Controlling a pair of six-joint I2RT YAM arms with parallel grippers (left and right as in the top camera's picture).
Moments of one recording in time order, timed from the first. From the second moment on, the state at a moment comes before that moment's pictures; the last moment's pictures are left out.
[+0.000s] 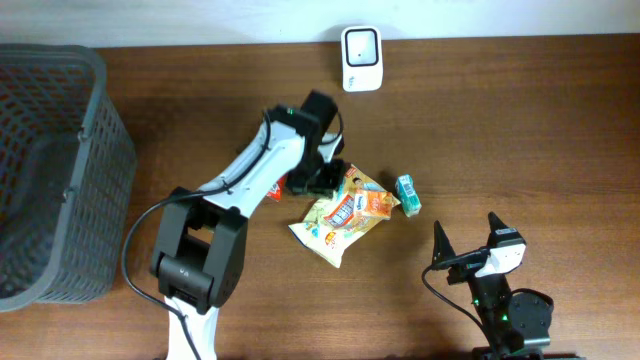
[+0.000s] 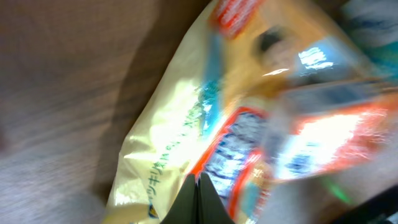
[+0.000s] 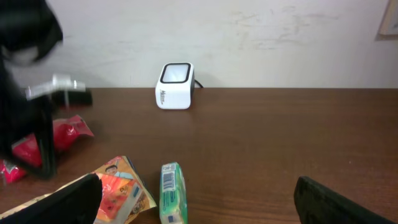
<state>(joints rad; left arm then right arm) -0.49 2.11 1.69 -1.08 0.33 -0.25 0.05 0.02 0.01 -0.07 -0.12 0.07</state>
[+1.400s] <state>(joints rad) -0.38 2.30 1.91 -0.96 -0.08 -0.03 0.05 0.02 0.01 -0.07 -0.12 0.07</state>
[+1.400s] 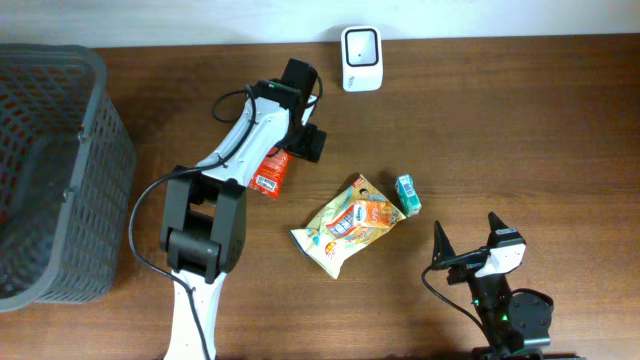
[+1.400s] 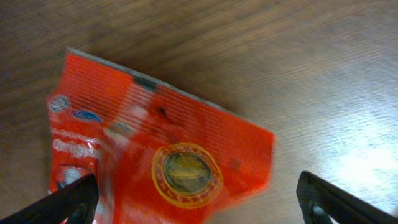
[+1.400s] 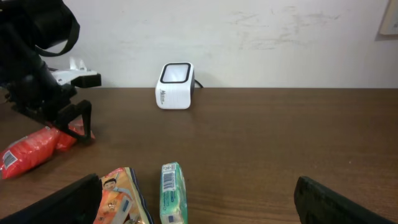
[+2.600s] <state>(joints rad) -0.52 2.35 2.16 -1.22 0.21 -0.15 0.05 0.02 0.01 -0.07 -0.12 0.07</state>
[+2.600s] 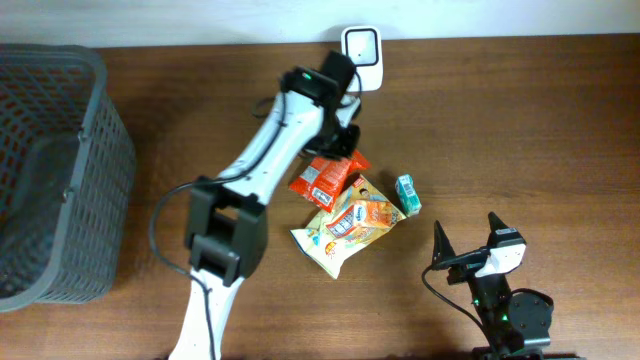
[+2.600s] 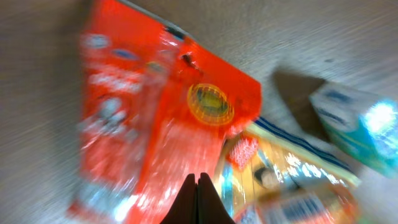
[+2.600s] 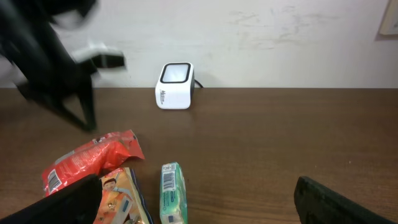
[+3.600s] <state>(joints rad) -0.39 2.36 2.11 -1.36 0.13 -0.20 0.05 0.02 0.01 -0.07 -0.12 0.07</state>
